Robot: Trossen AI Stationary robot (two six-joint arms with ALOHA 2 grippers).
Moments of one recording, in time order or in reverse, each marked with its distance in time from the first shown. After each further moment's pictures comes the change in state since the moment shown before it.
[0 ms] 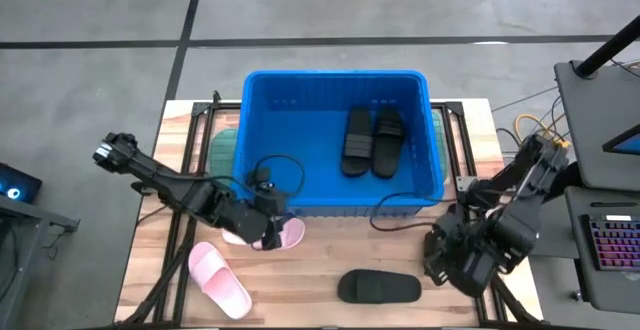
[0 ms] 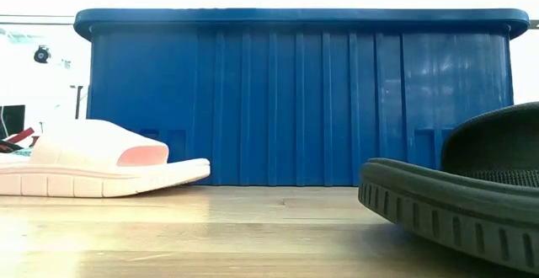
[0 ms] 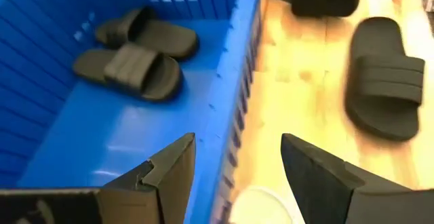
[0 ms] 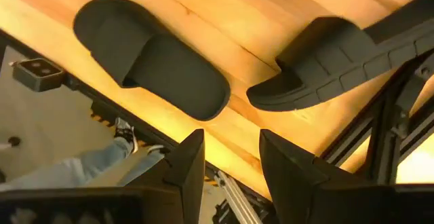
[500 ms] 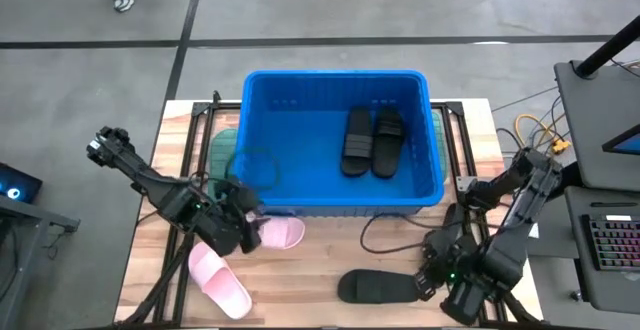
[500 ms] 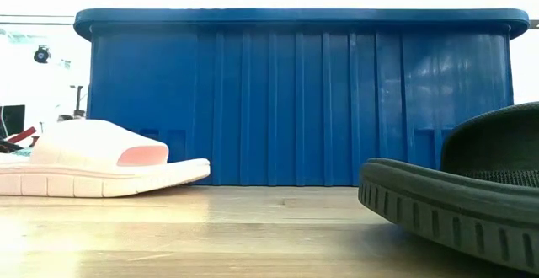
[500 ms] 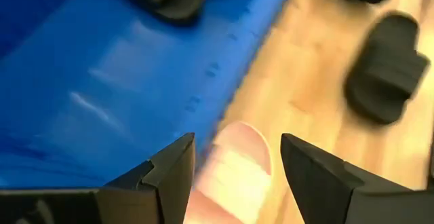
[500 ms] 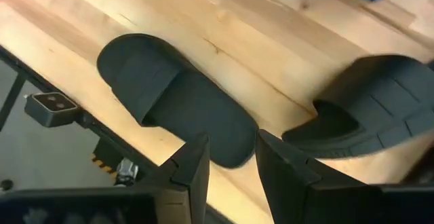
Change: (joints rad) left arm -0.127 -0.118 -0.071 -0.268 -0.022 -0.543; right arm 0.071 0.149 -0.001 0.084 0.229 0.041
